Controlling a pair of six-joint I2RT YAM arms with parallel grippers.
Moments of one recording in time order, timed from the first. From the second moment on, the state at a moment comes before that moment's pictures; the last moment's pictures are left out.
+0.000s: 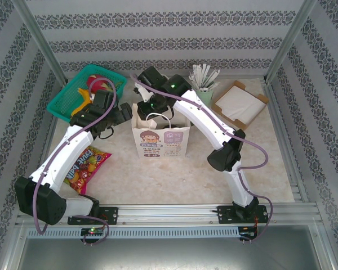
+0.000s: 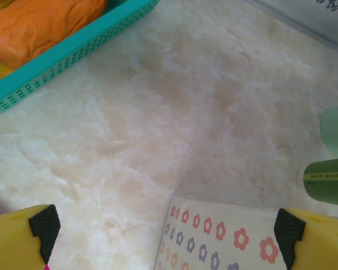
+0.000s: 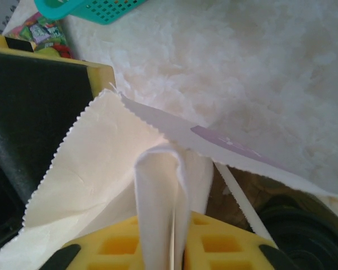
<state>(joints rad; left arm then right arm) -0.30 1.31 1.24 -0.78 -0.16 -0.68 0.80 2.20 2.53 -1.37 -0.18 0.27</state>
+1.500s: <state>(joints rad) -0.25 1.17 1.10 -0.70 -0.45 -0.56 0.26 1.03 1.02 -0.53 0.41 0.47</state>
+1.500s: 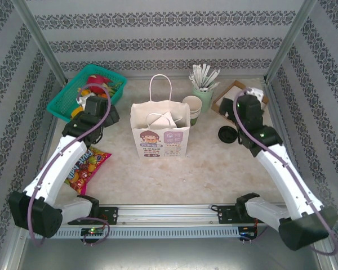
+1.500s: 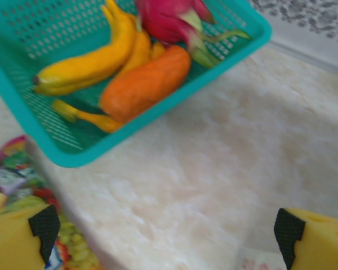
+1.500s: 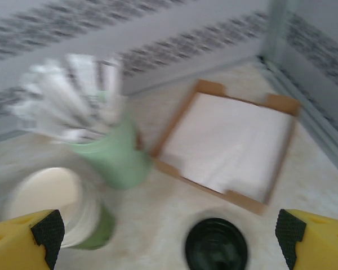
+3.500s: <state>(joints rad) -0.01 1.56 0.38 0.78 -0.19 -0.06 0.00 1.51 0.38 0.76 0.00 0.02</state>
